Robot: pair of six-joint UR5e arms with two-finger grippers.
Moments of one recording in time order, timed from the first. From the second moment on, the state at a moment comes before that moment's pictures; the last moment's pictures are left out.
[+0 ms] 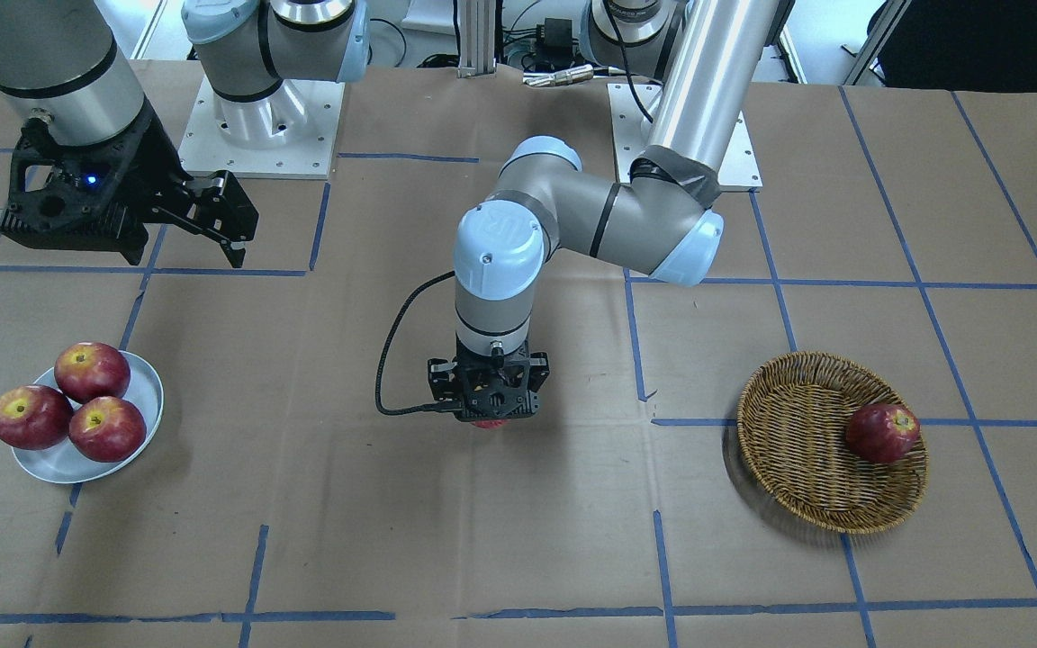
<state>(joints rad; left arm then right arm) -1.95 -2.08 -1.67 -0.91 1.58 -0.46 1.54 -1.52 1.54 -1.60 -1.56 -0.01</state>
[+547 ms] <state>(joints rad) -1.98 -2.12 -1.66 -0.90 1.57 -0.48 1.54 -1.53 1.54 -1.60 -1.56 -0.01</state>
